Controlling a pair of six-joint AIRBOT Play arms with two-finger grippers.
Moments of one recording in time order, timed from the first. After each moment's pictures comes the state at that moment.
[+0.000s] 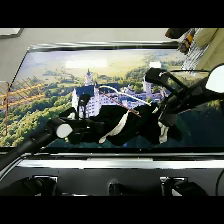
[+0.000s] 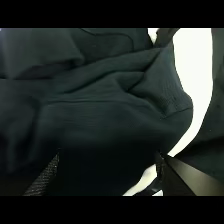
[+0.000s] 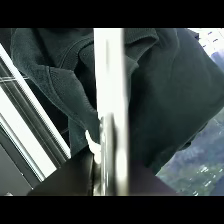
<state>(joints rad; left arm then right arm) -0.69 -1.19 0.86 1.19 -0.61 -1.76 0.23 -1.08 1.46 -1.33 1.67 0.82</state>
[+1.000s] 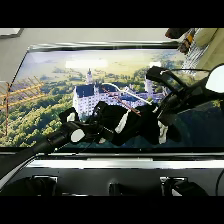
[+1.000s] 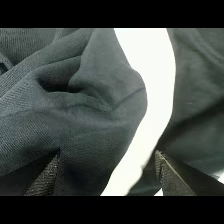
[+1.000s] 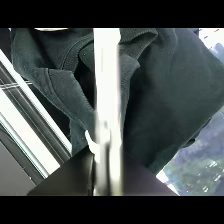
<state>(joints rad) -0.80 -1.30 0.89 1.20 -0.53 -1.56 0.23 -1.08 1.46 -1.33 1.67 0.89</state>
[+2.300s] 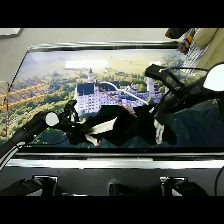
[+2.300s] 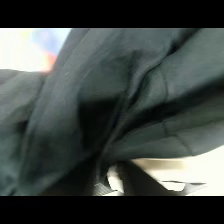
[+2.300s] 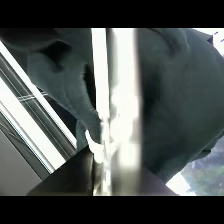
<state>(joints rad) -0.40 -1.21 0.83 1.14 -0.96 -1.68 0.23 -1.10 1.46 -1.27 1.66 0.95</state>
